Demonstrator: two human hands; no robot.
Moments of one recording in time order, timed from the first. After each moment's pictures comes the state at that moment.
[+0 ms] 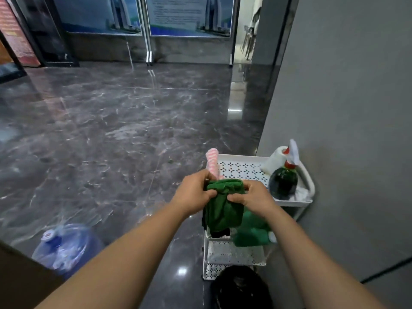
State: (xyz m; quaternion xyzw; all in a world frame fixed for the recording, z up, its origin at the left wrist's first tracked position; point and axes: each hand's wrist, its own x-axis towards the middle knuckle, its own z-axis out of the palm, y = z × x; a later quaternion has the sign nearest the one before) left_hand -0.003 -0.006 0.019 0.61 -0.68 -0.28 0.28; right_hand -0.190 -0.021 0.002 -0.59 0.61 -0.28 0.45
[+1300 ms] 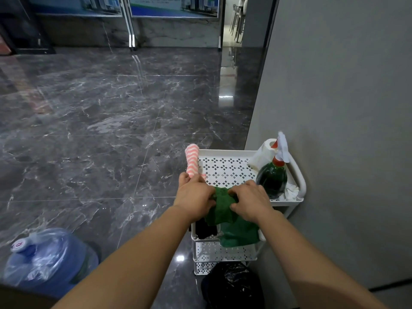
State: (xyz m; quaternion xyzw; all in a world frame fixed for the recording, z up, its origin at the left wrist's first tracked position) left_hand -0.061 -0.065 -0.034 0.57 -0.82 -0.02 0.04; right_hand -0.231 -0.063 -0.029 -0.75 0.65 0.02 0.14
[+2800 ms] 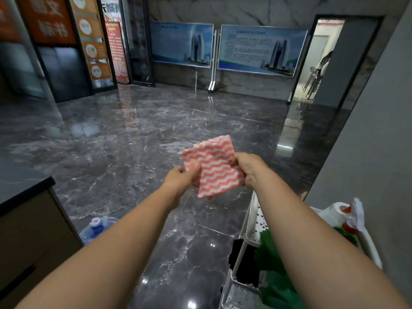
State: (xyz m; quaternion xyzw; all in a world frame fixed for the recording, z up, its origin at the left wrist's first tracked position) left_hand 0.099 -0.020 0.068 0.67 -0.28 -0.41 0.56; right_hand -0.045 -0.104 0.118 -0.48 0.53 -0.35 0.60
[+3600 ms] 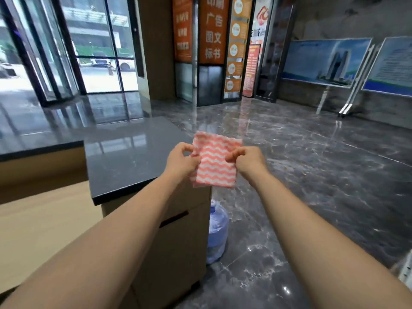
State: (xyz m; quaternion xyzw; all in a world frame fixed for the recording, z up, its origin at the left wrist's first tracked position) left_hand 0.260 0.260 0.129 0.76 -0.17 -0.07 0.62; right_hand 0.192 0.109 0.133 -0.79 0.31 -0.24 0.47
